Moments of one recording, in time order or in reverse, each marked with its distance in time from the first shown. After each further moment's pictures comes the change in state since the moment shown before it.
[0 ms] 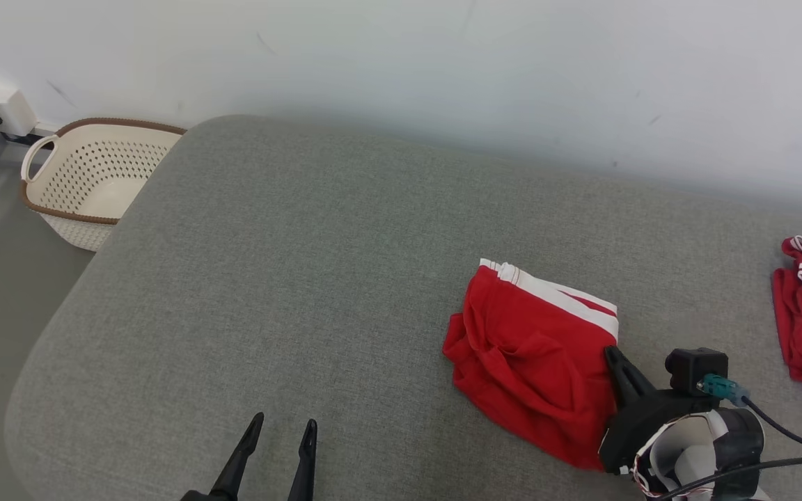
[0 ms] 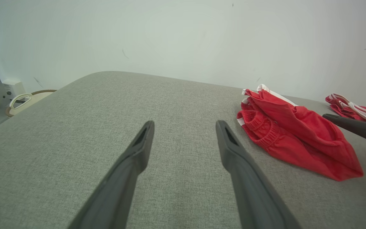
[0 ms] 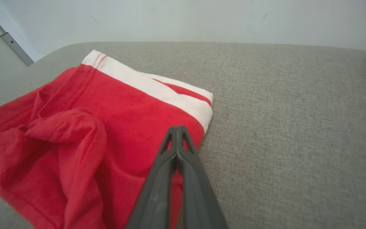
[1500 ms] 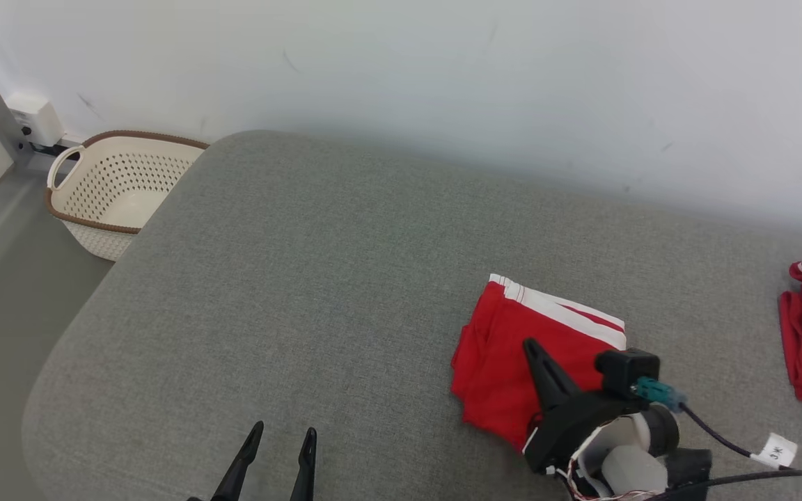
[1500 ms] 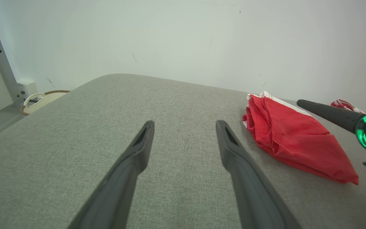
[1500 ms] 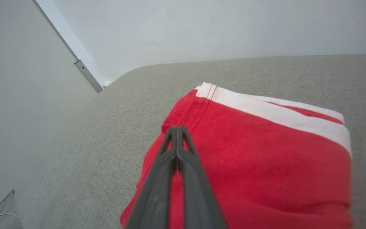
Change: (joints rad) left arm 0.008 0.001 -0.004 0.014 -0.005 0.005 0.000; right arm -0.027 0.150 0.127 0.005 0.110 0.000 -0.063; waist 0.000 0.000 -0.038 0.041
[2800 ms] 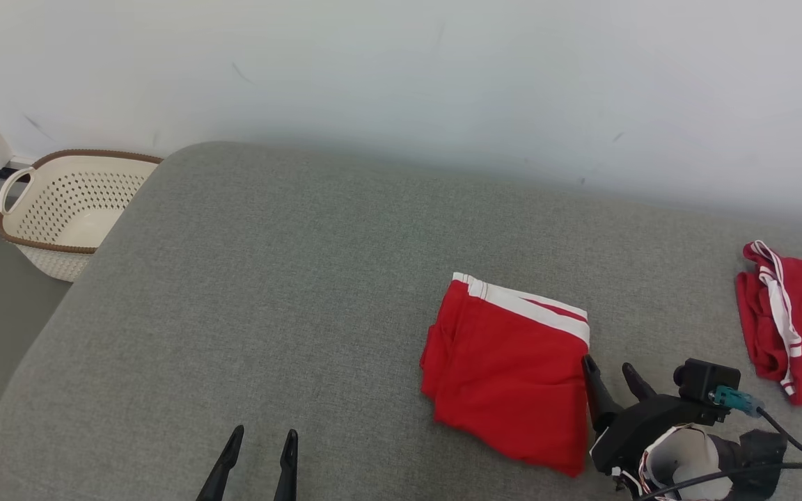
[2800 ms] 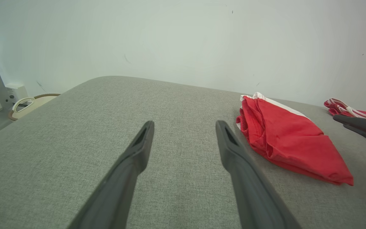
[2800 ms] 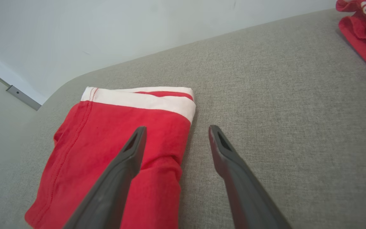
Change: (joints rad) left arm 0.030 0.002 0.042 -0.027 0.002 0.008 0.000; right arm 0.106 -0.053 -0.301 -0.105 -0.053 0.000 0.158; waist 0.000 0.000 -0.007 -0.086
